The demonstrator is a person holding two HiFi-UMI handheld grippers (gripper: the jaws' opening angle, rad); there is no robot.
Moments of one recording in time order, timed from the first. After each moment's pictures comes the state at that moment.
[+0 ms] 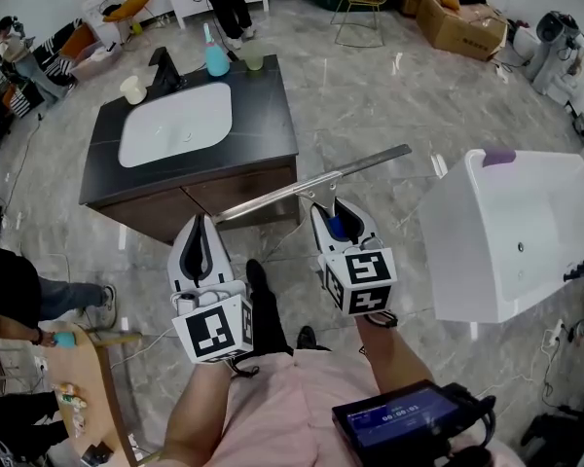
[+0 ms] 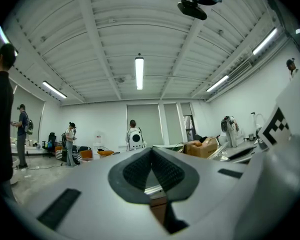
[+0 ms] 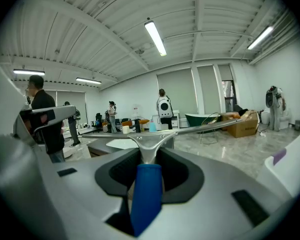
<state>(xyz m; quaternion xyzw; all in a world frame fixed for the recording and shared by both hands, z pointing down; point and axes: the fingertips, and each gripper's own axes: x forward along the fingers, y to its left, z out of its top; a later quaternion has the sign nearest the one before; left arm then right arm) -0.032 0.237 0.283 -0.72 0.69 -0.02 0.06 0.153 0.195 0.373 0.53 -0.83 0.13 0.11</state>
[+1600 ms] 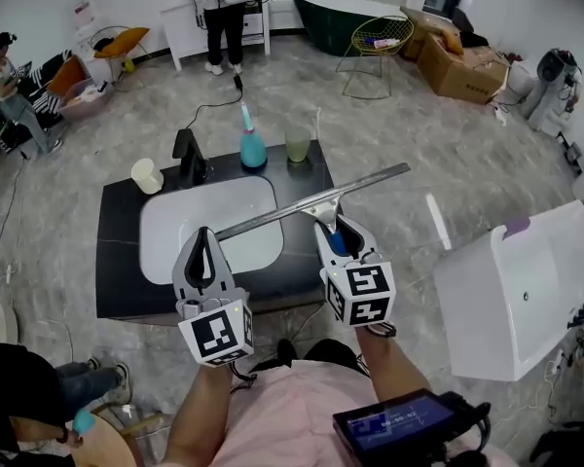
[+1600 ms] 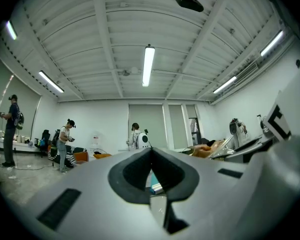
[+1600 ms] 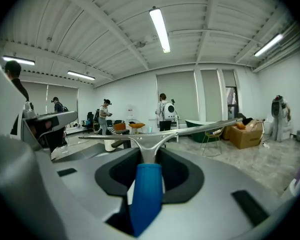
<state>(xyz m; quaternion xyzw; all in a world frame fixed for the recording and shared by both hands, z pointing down) -0.198 -0.073 0.284 -0.73 0.68 0.00 0.06 0.005 -0.102 0.350 0.56 -0.81 0.10 0.11</state>
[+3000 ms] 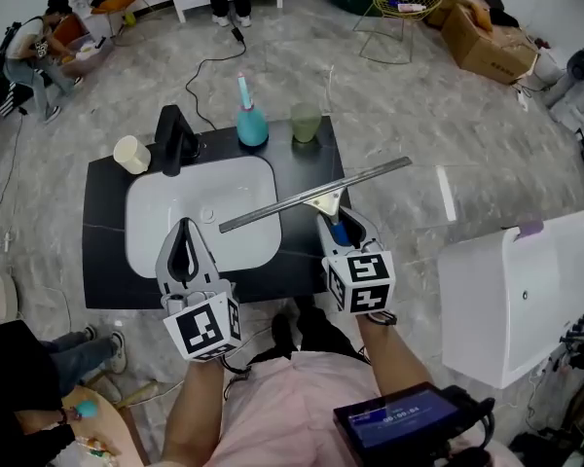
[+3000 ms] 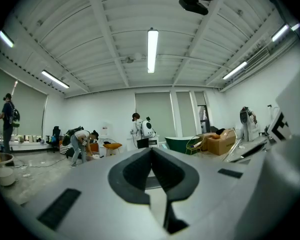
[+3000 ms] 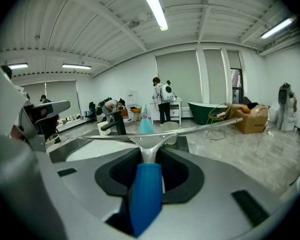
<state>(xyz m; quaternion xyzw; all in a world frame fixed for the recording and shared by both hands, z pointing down) -0.208 -0.133 0.333 -0.69 0.72 -0.05 0.02 0.023 -0.169 0.433 0.53 -0.81 0.17 0.18</state>
